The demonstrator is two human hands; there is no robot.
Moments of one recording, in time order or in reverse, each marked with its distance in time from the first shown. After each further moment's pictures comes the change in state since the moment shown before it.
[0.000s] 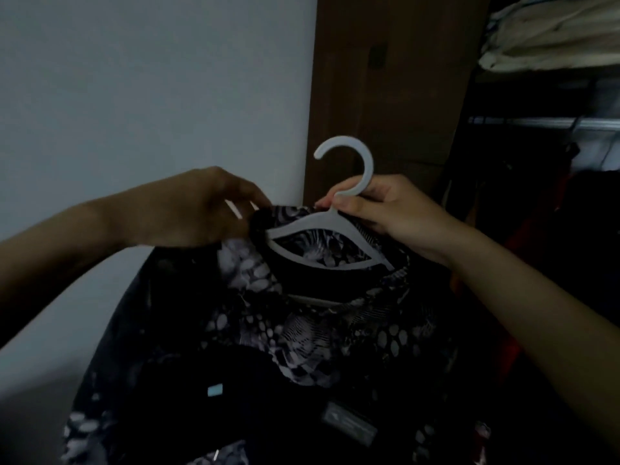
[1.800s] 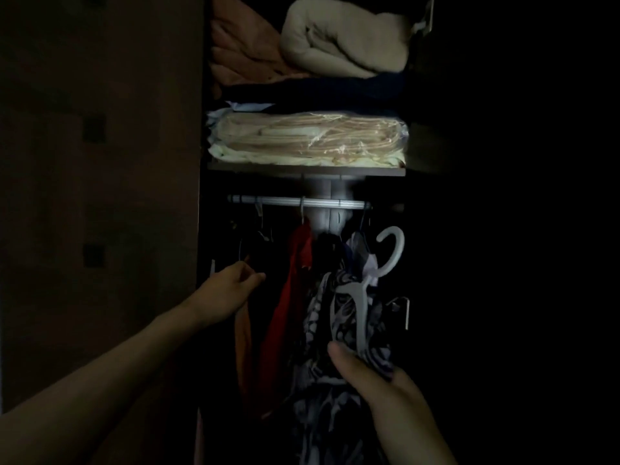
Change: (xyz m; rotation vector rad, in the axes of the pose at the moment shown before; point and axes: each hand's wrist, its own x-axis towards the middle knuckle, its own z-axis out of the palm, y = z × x) left_hand 0.326 0.181 0.202 -0.475 -0.040 0.215; right_hand -0.190 0.013 -0.101 0.350 1.262 0.544
